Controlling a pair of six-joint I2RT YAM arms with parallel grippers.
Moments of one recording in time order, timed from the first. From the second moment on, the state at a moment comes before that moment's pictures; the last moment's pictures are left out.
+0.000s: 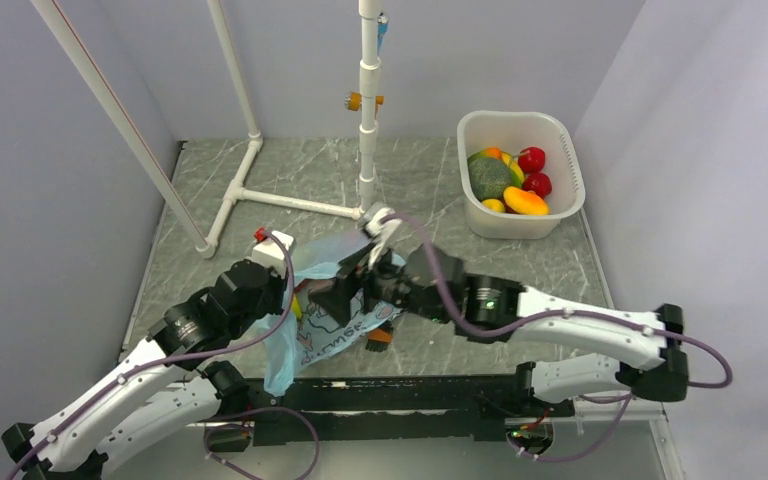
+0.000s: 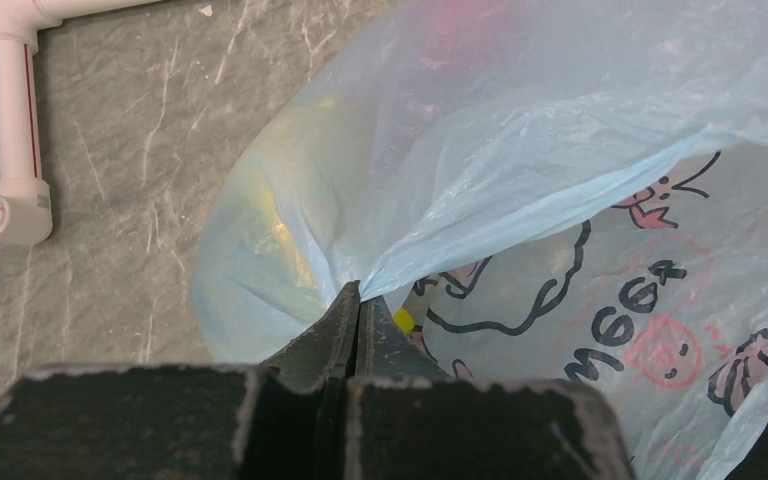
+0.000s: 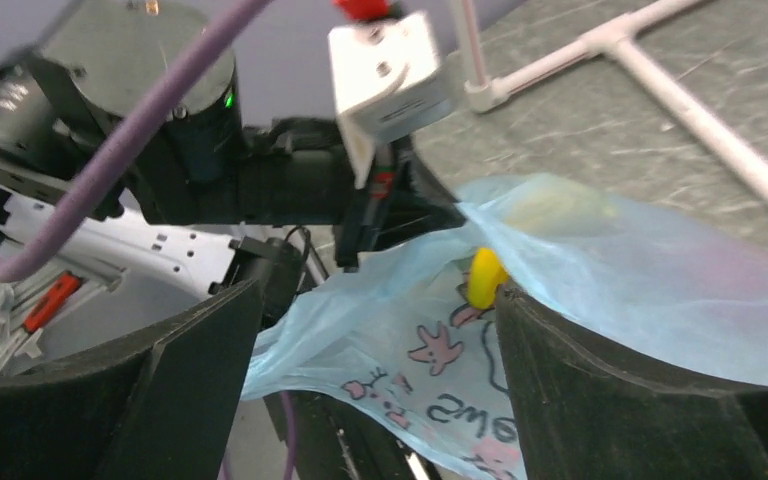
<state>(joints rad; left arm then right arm) -0.80 0.63 0.73 -0.67 -0.38 -0.20 1.28 1.15 1.18 -0.16 0.19 0.37</state>
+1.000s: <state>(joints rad) -0.83 0.51 0.73 -0.67 -0.44 -0.20 1.37 1.91 1.00 0.59 0.55 0.38</state>
